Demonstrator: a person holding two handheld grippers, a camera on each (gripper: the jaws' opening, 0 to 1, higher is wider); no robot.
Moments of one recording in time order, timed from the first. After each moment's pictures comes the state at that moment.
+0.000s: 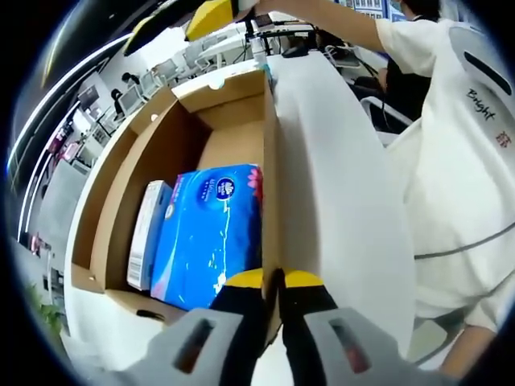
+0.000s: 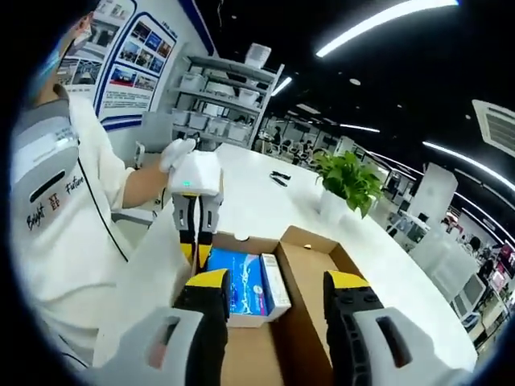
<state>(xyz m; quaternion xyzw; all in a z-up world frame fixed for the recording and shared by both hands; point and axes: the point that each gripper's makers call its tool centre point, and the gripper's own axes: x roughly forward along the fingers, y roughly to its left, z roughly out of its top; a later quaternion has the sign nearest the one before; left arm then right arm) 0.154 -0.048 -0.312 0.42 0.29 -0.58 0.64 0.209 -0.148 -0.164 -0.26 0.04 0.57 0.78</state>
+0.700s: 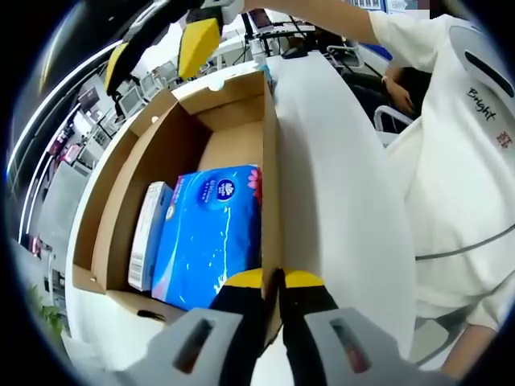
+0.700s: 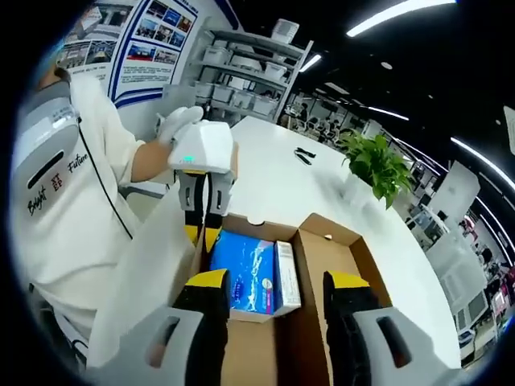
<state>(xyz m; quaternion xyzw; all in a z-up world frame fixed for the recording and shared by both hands) 0.154 -0.048 -0.312 0.42 0.28 -0.58 0.64 0.210 -0.121 -0.190 -0.35 0.09 0.60 0.72</state>
